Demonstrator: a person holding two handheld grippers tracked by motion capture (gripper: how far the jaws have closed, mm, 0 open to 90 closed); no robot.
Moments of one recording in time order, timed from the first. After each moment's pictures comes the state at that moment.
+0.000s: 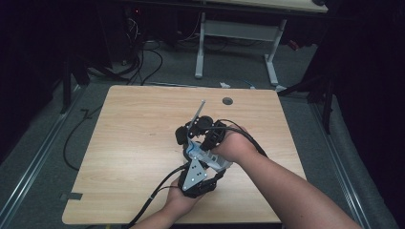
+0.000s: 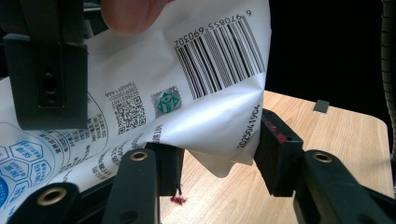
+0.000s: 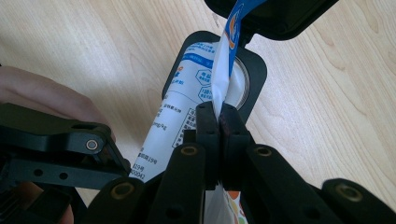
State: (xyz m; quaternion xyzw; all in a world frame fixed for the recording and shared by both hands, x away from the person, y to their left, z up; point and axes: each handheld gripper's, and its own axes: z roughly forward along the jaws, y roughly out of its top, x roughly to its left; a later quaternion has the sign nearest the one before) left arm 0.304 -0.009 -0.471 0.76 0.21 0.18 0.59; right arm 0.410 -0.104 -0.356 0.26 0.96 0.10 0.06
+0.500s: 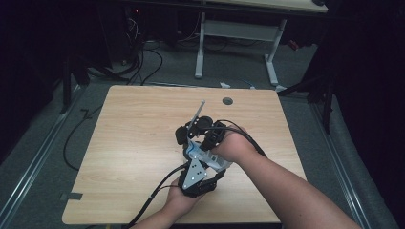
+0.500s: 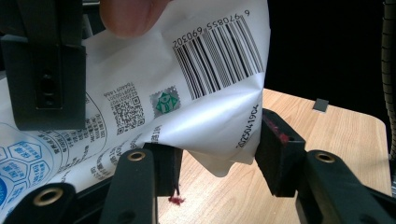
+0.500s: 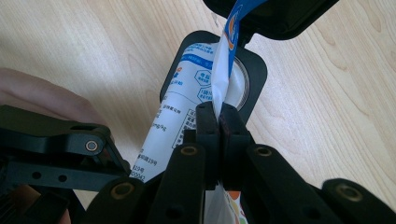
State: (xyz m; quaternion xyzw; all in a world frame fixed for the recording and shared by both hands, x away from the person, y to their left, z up) left arm 0.306 -0.009 -0.472 0.76 0.21 0.17 0.59; right arm 0.413 -0.104 -0.359 0.26 0.96 0.10 0.06
